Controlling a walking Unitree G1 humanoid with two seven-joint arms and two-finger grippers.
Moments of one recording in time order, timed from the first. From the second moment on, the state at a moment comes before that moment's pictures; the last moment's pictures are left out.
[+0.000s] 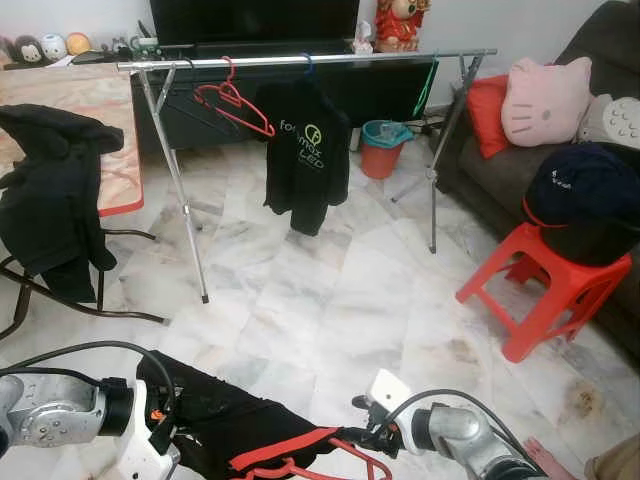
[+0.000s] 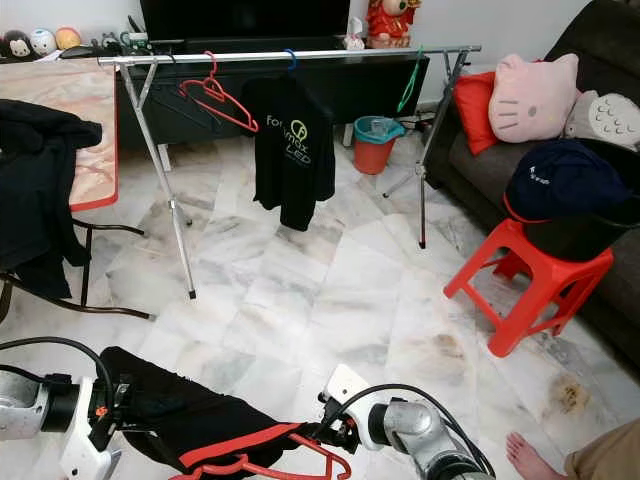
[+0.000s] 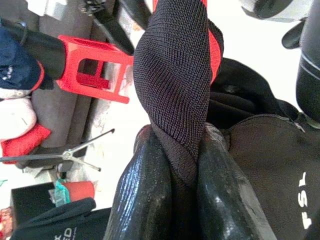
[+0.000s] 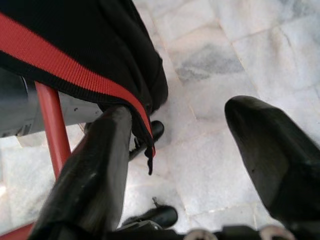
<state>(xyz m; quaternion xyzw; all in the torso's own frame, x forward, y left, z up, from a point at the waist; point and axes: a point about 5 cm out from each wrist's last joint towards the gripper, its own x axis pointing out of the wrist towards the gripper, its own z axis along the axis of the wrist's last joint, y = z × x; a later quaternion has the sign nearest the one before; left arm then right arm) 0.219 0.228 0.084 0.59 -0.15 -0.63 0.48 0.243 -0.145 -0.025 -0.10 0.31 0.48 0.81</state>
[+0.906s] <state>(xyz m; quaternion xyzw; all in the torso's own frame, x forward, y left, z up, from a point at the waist) 0.233 0.215 0.039 0.51 0.03 -0.56 0.65 0.284 -0.171 0.023 -0.24 0.20 0.45 0.84</state>
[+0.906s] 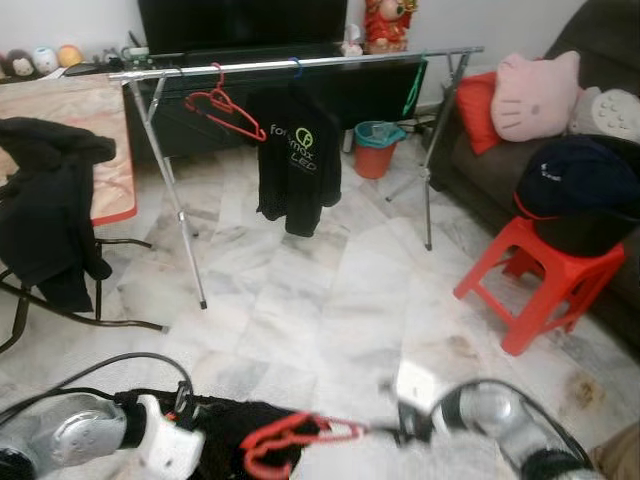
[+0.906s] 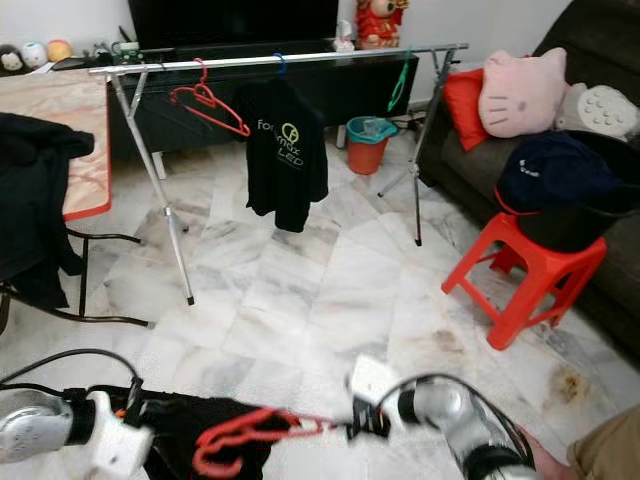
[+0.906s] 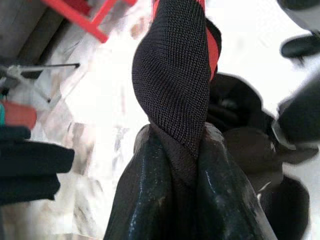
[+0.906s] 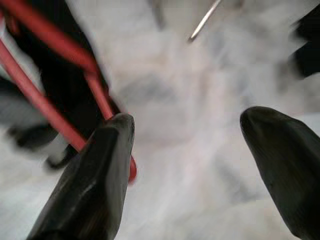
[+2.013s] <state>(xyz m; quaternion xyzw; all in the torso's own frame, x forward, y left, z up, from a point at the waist) 0.280 0.203 0.018 0.18 0.19 -0.18 0.95 0.293 -0.177 0.009 -0.04 0.17 0.08 0.98</state>
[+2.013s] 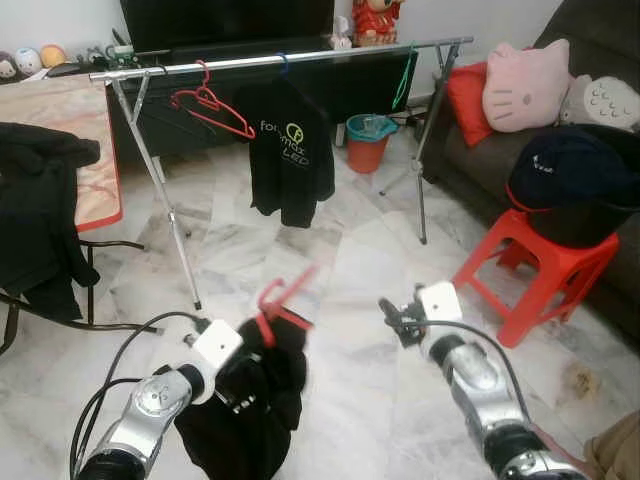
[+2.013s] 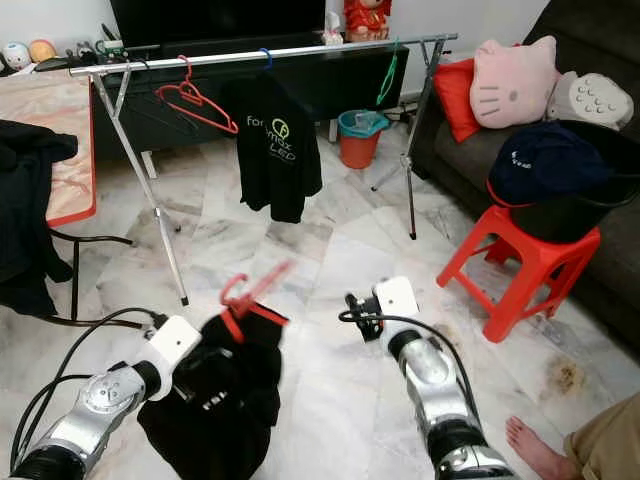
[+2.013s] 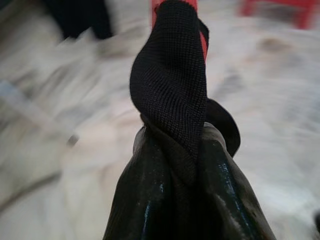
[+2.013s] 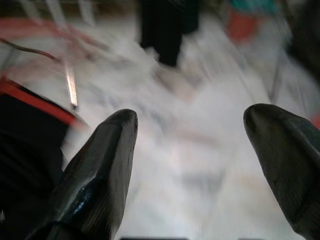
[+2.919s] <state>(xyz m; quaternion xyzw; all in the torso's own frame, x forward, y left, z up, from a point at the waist) 0.171 0.254 -0.069 0.17 0.43 -0.06 0.89 0.155 -0.192 -0.095 0.06 0.46 -0.11 0.88</state>
